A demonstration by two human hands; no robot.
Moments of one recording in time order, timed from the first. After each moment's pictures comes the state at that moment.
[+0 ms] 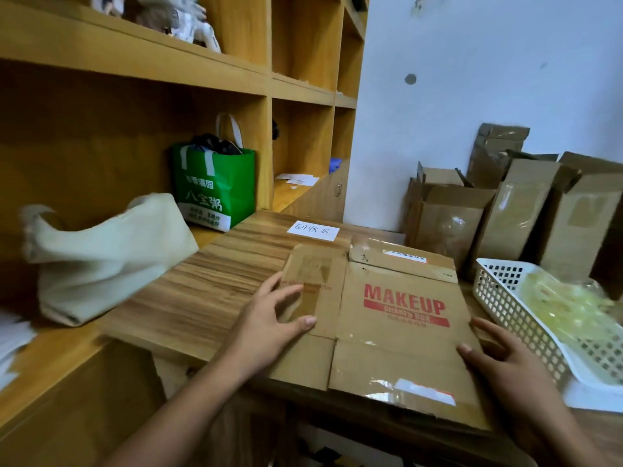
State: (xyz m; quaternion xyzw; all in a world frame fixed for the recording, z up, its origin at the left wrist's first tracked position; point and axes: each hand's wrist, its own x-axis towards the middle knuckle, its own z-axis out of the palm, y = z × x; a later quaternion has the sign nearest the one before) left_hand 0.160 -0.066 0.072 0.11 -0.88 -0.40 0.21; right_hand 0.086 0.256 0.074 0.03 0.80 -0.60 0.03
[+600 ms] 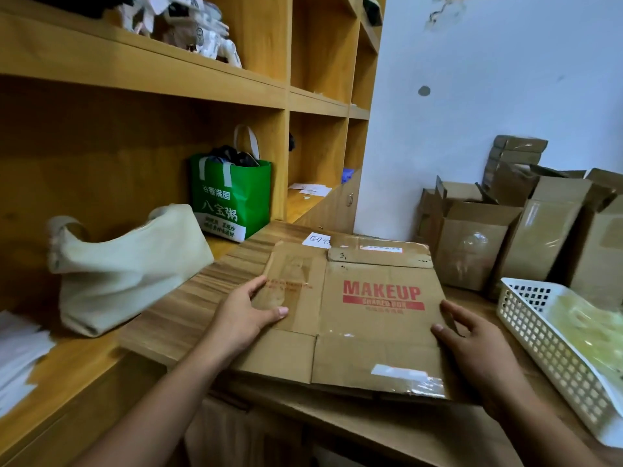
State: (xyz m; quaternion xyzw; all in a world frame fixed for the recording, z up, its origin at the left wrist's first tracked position) left_hand 0.157 -0.130 0.090 0.20 -0.82 -0.50 0.20; right_hand 0.063 0.183 0.103 -0.07 0.85 -0.53 -0.02
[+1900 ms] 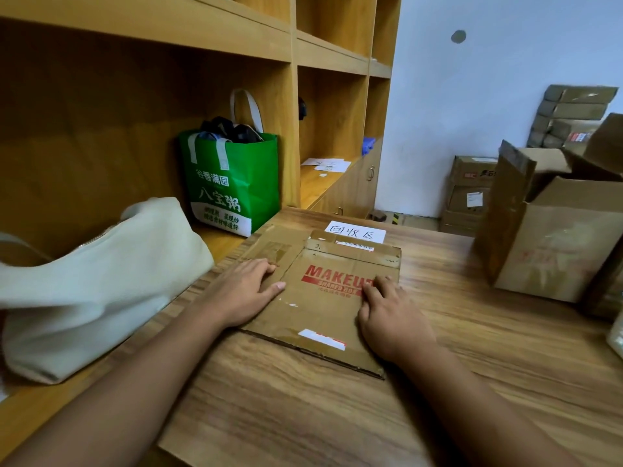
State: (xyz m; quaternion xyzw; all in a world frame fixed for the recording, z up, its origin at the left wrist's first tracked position) left_hand 0.008 -0.272 0.040 0.14 -0.98 -0.10 0.08; right_hand -0.075 -0.001 0.034 -0.28 0.95 -0.12 -0.01
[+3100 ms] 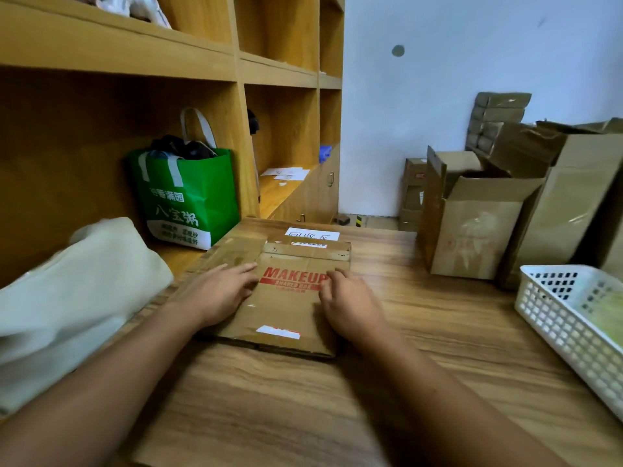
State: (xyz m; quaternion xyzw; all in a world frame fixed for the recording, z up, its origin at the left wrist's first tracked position) left_hand 0.000 -0.231 0.081 0.06 -1.00 0.00 0.01; right_hand -0.065 0.011 0.061 -0.24 0.94 -0.24 -0.03
